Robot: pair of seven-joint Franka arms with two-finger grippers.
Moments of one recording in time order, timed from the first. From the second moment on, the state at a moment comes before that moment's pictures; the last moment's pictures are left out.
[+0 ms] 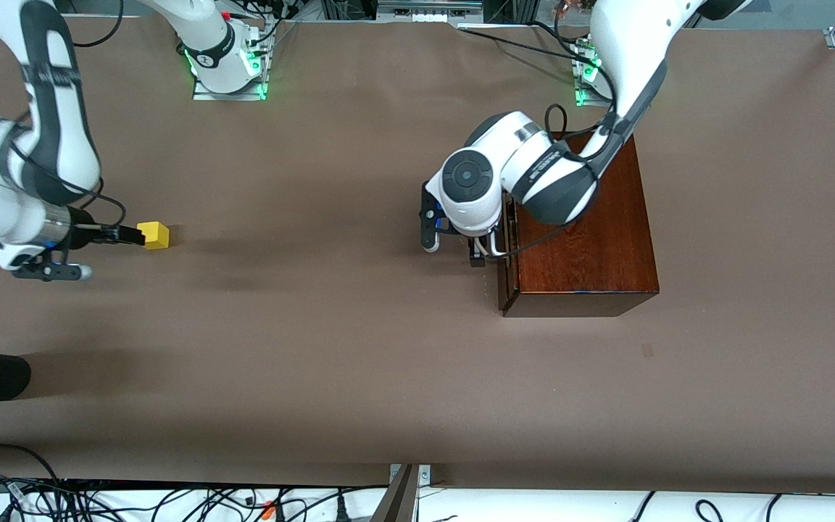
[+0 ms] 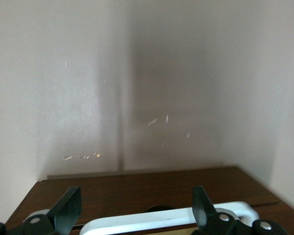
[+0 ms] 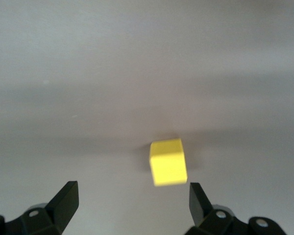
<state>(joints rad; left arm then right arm) -0.33 0.63 -0.42 -1.43 0.19 1.82 0.74 0.35 0.29 -0.52 -1.86 0.18 1.89 -0.16</state>
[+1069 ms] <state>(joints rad) 0.05 0.30 -0.25 -1.36 0.10 1.51 0.25 0.37 0.18 -0.39 -1.54 0.02 1.50 0.09</state>
